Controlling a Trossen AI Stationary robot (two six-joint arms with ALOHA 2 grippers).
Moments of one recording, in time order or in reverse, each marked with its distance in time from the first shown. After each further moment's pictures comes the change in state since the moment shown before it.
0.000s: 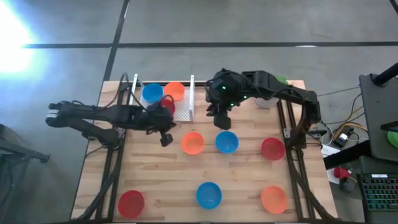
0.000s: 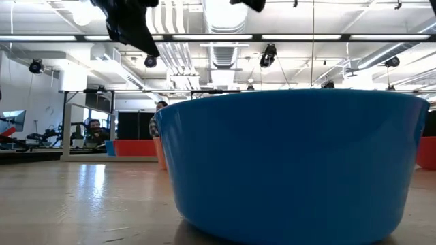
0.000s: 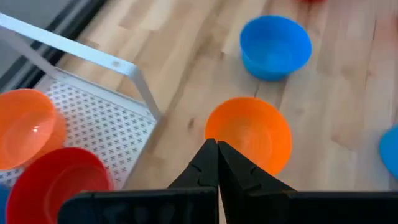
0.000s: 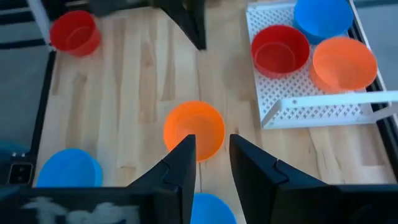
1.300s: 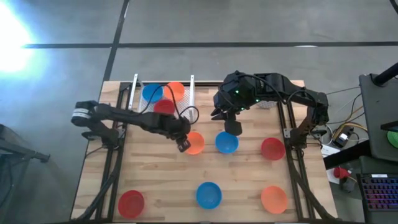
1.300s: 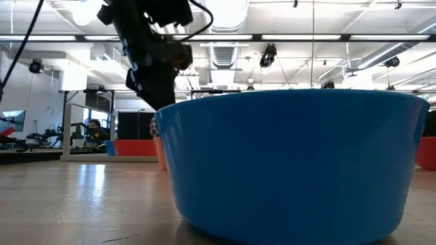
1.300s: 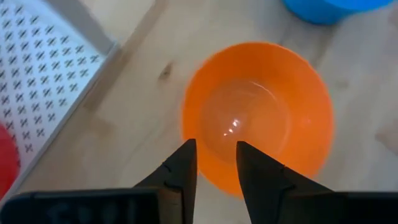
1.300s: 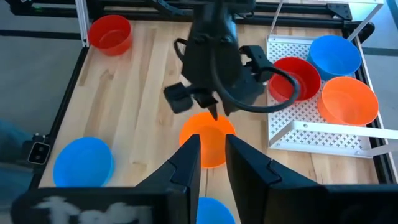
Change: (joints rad) left arm 0.060 0.382 0.000 0.114 0.148 -0.204; right arm 0.067 -0.081 -0.002 0.002 -0.003 -0.084
